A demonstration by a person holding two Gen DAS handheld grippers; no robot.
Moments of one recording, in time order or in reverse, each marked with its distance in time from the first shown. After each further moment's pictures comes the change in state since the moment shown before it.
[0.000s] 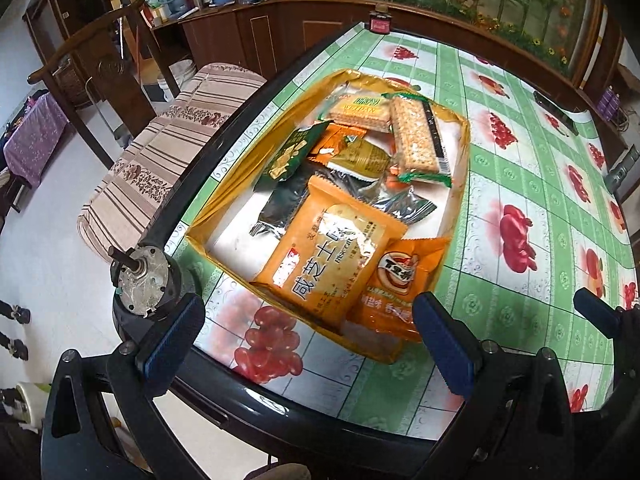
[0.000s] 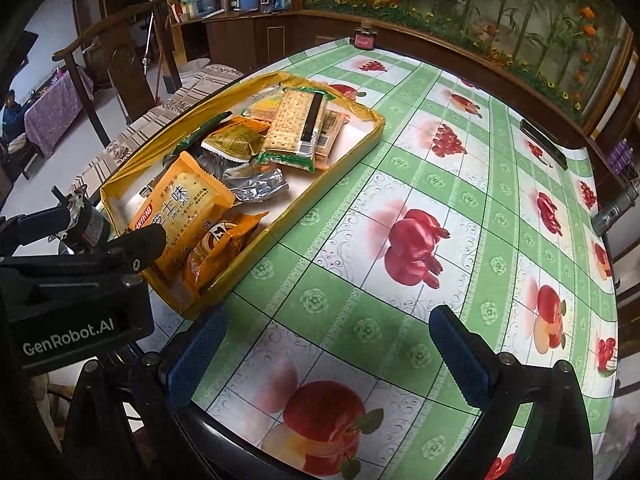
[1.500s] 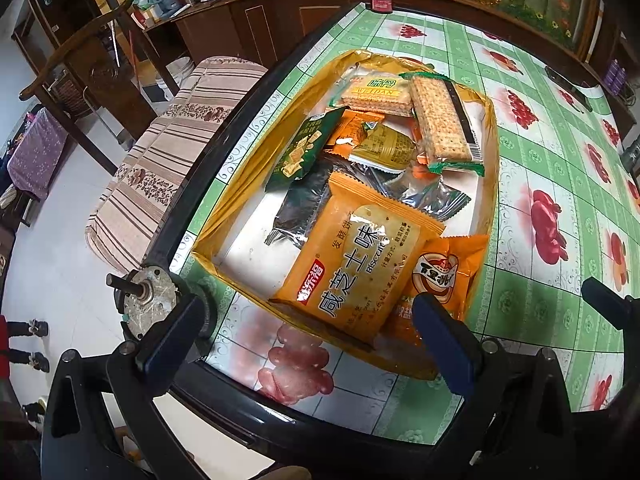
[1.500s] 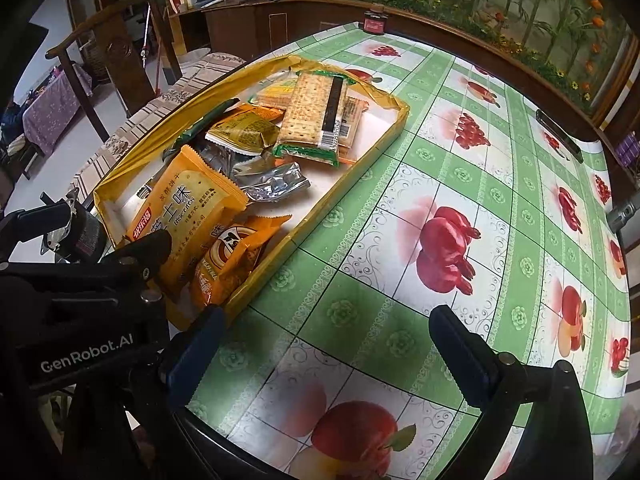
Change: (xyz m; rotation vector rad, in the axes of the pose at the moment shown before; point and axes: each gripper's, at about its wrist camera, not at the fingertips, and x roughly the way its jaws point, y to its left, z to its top) left arm 0.025 0.007 0.012 0.066 0.049 0.051; right arm 0.026 0.016 0.012 0.012 0.049 0.020
